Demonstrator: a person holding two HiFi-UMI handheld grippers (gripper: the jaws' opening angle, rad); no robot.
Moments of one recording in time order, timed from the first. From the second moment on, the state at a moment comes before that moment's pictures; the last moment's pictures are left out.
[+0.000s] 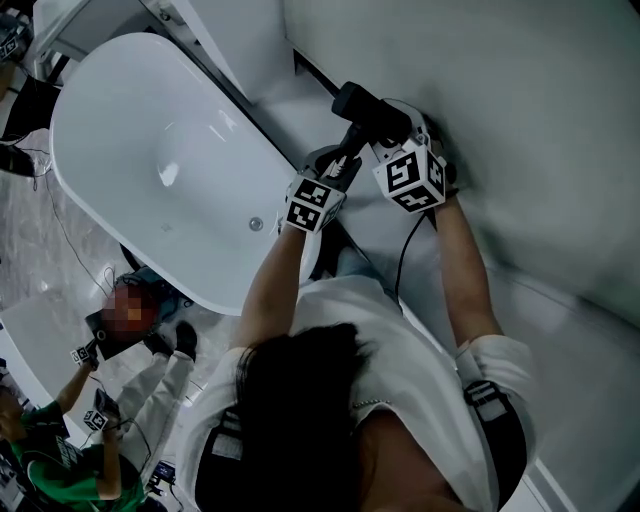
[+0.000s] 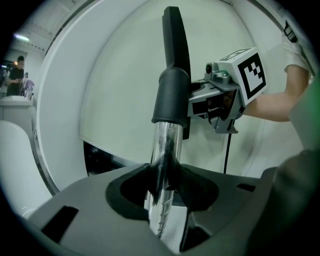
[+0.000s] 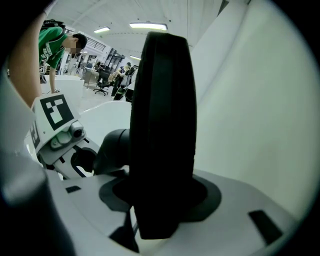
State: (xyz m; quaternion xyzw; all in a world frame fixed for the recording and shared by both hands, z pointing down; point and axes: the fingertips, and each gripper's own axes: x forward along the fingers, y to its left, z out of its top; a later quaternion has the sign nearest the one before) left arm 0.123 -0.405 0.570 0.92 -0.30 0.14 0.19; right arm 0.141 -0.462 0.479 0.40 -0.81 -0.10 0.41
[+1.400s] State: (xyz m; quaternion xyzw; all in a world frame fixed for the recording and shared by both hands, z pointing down) left arm 0.115 -0.407 0.571 0.91 -0.32 0.13 0.20; right arm 0.174 -0.467 0.375 0.51 -0.82 0.01 0.25
